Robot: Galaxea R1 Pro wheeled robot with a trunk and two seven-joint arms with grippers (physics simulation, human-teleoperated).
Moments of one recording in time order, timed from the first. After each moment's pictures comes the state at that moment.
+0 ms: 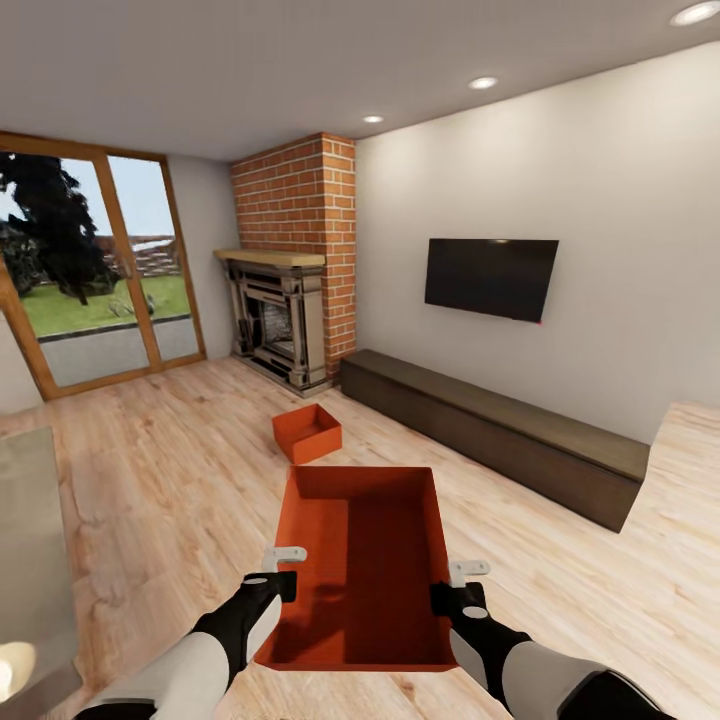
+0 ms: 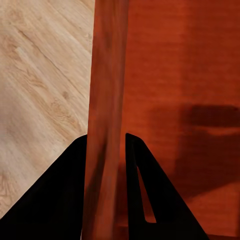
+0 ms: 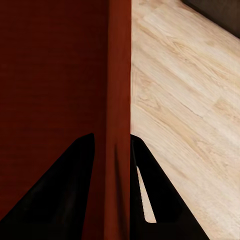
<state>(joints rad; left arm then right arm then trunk) -0.69 -0.14 0.04 -0.26 -0.03 0.16 0.21 -0.73 0.10 0.50 -0.03 -0.42 -0.16 -0.20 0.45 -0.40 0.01</state>
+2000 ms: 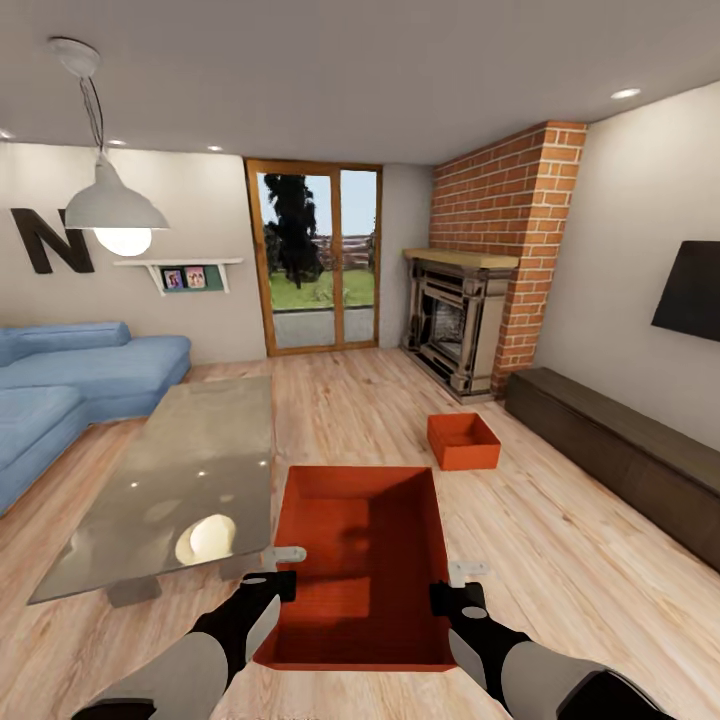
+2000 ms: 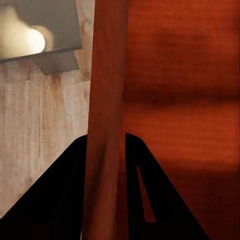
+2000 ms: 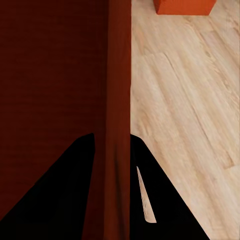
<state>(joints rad) -0.69 -0.14 0.04 -0.26 -0.03 0.16 0.21 -0.73 0.11 0.51 -0.03 -0.43 -0.16 -0.21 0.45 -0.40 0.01</state>
